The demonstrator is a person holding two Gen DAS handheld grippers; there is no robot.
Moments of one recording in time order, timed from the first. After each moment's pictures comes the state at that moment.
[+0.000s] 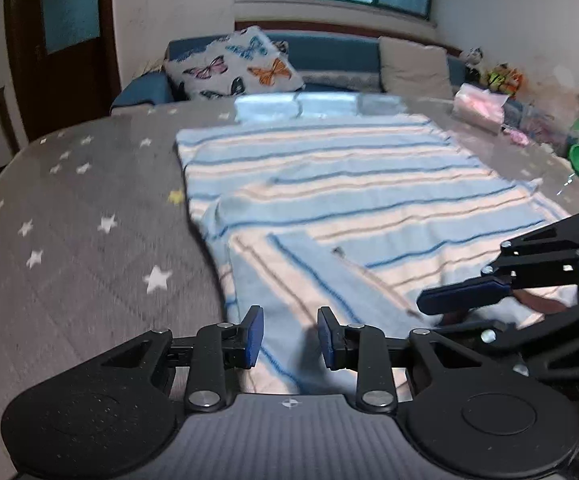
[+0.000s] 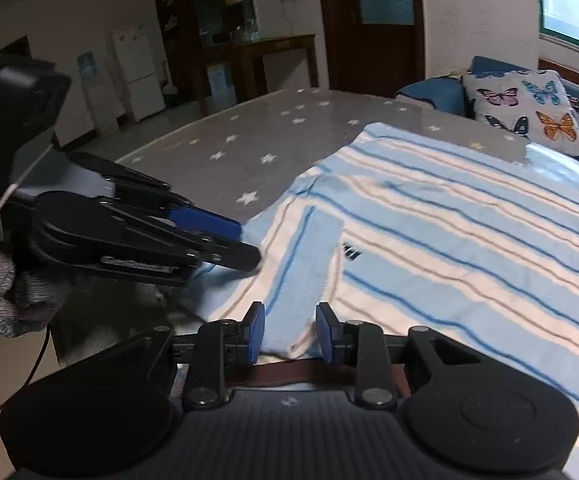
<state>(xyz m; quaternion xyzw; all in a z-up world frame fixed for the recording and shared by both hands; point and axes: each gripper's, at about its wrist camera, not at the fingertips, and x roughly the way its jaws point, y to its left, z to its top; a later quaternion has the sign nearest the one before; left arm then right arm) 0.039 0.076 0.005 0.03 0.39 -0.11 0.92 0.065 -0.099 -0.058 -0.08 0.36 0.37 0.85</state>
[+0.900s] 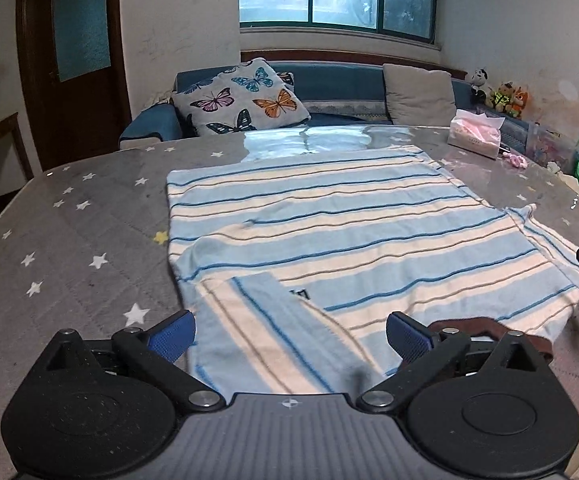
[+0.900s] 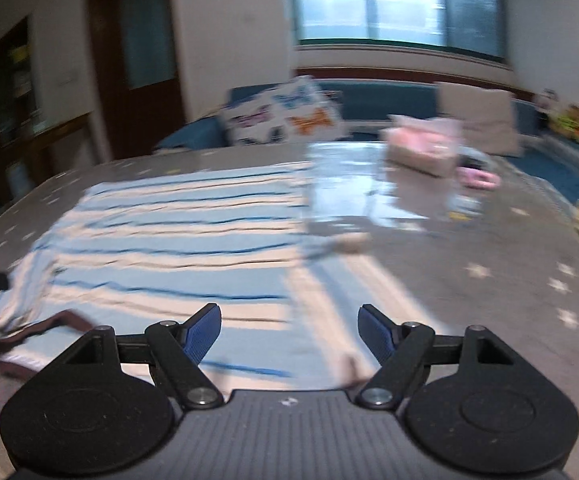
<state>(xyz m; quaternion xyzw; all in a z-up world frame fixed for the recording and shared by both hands) 0.029 0.035 0.026 0.03 0.33 -0.09 0.94 0.019 -0.326 -0.046 0.03 0.31 0.04 0.95</state>
